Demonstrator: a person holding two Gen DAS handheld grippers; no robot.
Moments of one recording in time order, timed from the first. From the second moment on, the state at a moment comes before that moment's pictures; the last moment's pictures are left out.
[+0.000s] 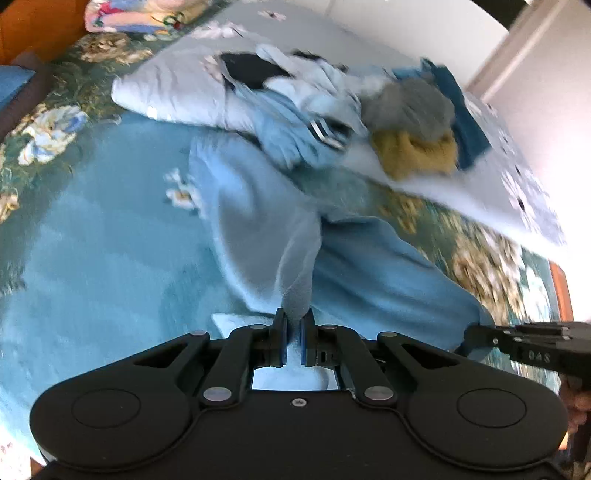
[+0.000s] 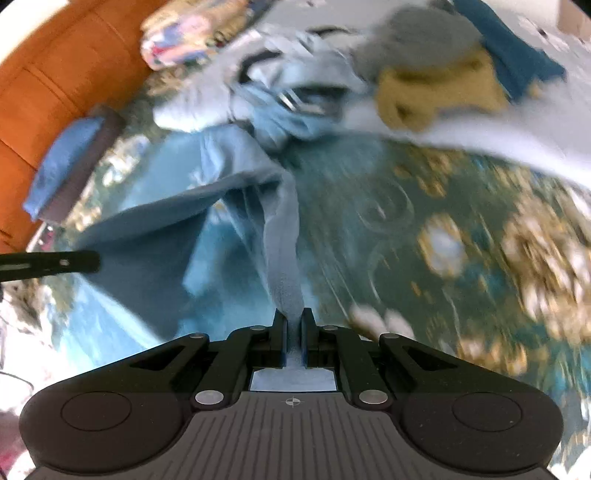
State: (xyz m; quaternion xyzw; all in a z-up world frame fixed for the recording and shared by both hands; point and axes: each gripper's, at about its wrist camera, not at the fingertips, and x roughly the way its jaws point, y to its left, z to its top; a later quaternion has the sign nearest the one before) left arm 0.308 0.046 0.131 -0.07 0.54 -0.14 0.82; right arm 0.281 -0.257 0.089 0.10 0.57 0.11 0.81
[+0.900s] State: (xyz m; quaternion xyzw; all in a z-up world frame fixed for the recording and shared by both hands) left arm 0.283 -0.026 0.116 -0.07 0.54 -0.26 0.80; right arm 0.283 -0.265 0.094 0.12 0.53 0.12 0.83
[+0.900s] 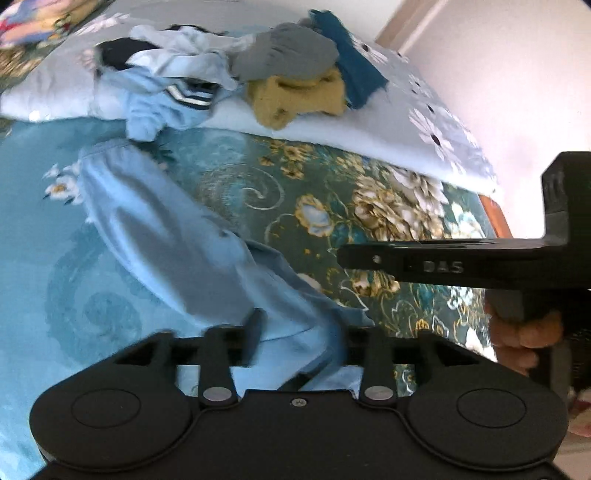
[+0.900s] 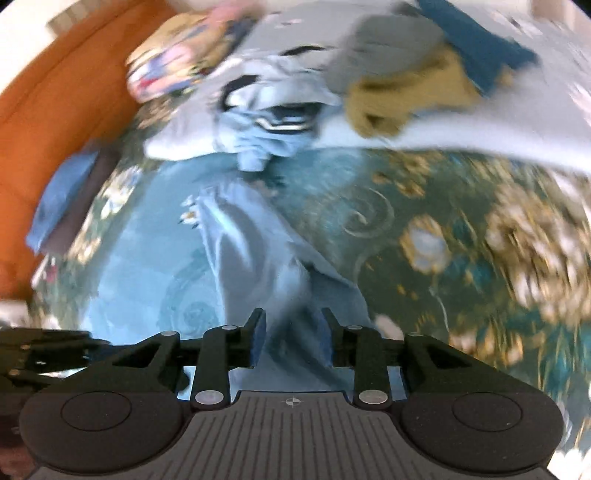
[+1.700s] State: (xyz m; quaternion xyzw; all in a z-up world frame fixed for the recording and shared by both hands) left arm 0.357 0.178 0.023 -0.20 0.55 0.05 0.81; right arm 0.488 -0.004 -0.032 -0.11 0.56 0.20 0.80
